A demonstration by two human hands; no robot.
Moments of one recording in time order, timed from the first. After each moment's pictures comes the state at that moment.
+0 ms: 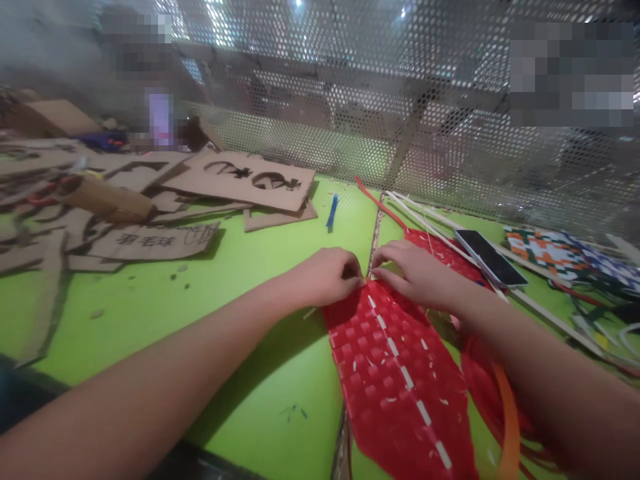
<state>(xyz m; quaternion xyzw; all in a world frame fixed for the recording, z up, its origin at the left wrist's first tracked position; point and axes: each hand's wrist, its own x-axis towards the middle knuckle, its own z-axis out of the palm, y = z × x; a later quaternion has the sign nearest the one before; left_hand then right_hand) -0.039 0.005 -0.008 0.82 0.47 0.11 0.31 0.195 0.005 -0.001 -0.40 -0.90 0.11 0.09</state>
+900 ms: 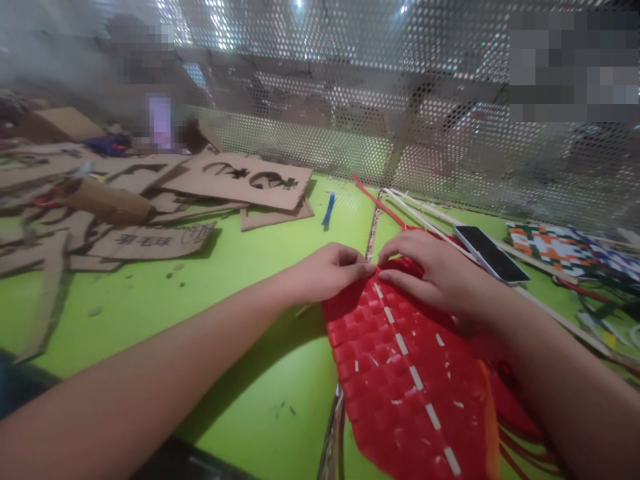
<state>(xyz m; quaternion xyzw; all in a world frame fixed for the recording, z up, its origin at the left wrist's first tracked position) -0.029 -0.004 -0.001 0.71 0.45 0.18 0.52 0.213 -0.018 0.027 -0.36 -0.91 0.10 0.19</state>
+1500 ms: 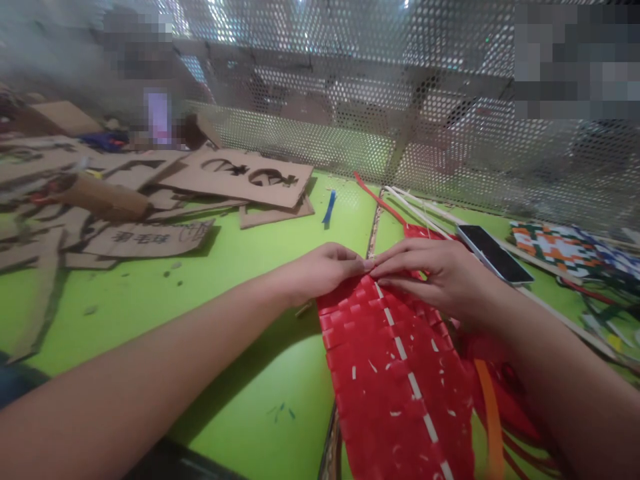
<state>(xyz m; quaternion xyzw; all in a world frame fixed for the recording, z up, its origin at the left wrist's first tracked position) -0.030 -0.004 -0.007 0.60 0.44 0.22 0.63 0.209 -0.022 0.029 -0.29 -0.92 0.15 0.23</state>
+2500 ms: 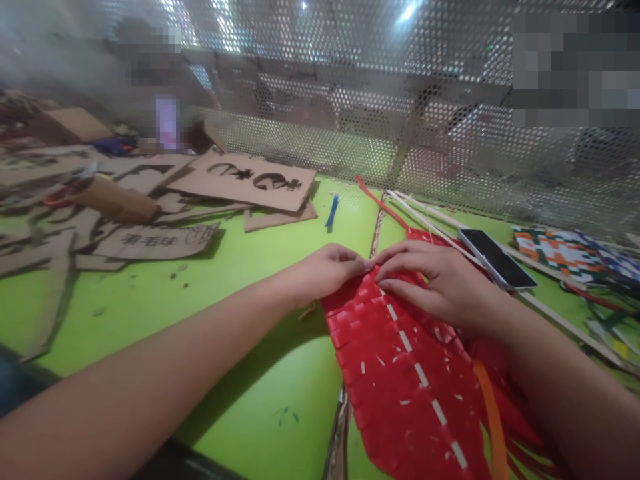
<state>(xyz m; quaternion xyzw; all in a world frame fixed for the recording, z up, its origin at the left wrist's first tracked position) -0.031 0.000 -0.012 0.59 0.45 0.24 0.62 0.203 -0.027 0.026 -0.33 -0.90 0.15 0.24</state>
